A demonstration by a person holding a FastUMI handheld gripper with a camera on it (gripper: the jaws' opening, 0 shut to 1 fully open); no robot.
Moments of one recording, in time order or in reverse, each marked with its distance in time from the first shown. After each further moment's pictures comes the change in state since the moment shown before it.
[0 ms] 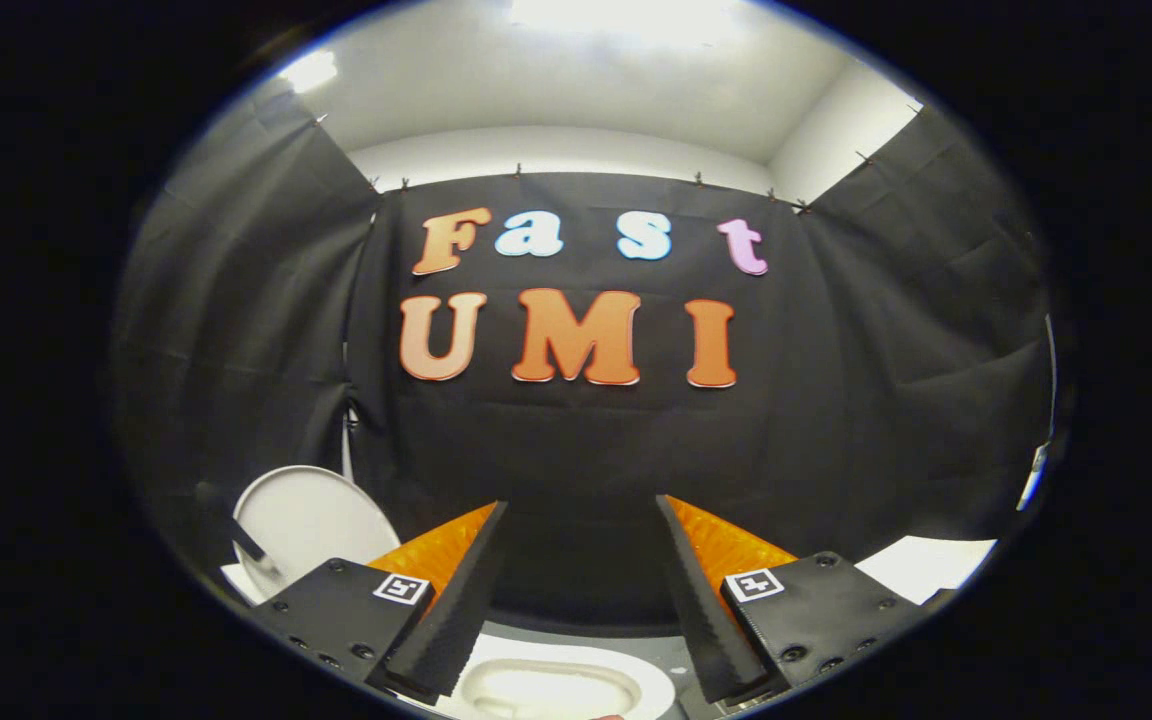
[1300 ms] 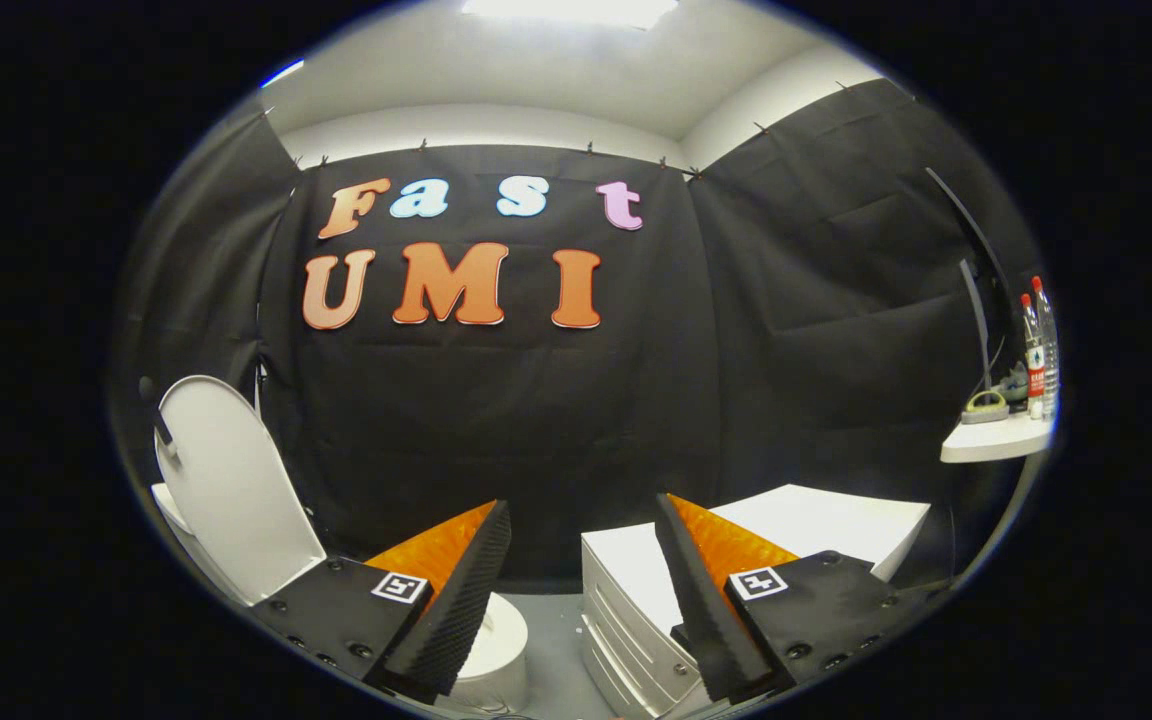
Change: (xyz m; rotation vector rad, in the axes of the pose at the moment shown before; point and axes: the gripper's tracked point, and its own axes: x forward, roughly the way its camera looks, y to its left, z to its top) arm -0.127 -0.194 -0.116 0.030 0.097 -0.209
